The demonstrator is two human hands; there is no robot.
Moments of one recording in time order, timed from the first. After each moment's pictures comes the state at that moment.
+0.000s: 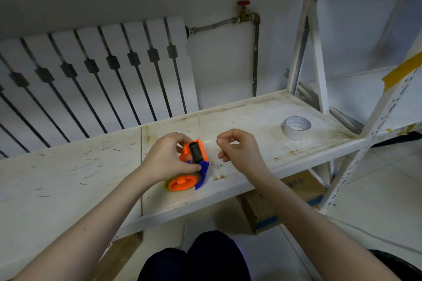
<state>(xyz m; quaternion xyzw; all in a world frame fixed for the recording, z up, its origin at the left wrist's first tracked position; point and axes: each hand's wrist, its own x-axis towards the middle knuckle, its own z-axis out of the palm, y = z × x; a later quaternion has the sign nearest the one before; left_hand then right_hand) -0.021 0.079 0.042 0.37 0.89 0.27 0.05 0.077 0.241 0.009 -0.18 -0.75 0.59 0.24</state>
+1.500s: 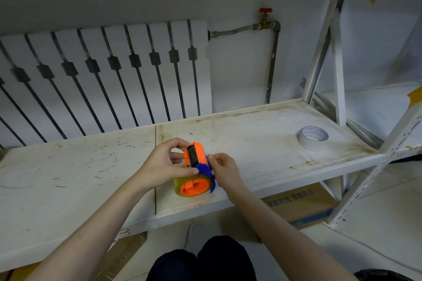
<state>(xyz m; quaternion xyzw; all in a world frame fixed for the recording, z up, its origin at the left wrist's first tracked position) -0.037 0.028 0.031 0.33 0.81 0.46 0.15 0.023 0.182 -0.040 -0.25 -0.76 0.59 0.13</state>
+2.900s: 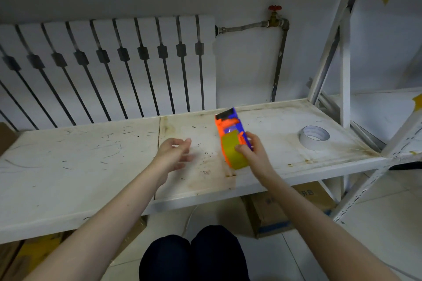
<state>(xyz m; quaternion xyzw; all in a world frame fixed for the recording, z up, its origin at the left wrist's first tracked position) -0.022 0.053 0.016 0.02 0.77 0.60 0.21 0.062 0.252 -0.029 -0.17 -0.73 0.64 0.16</state>
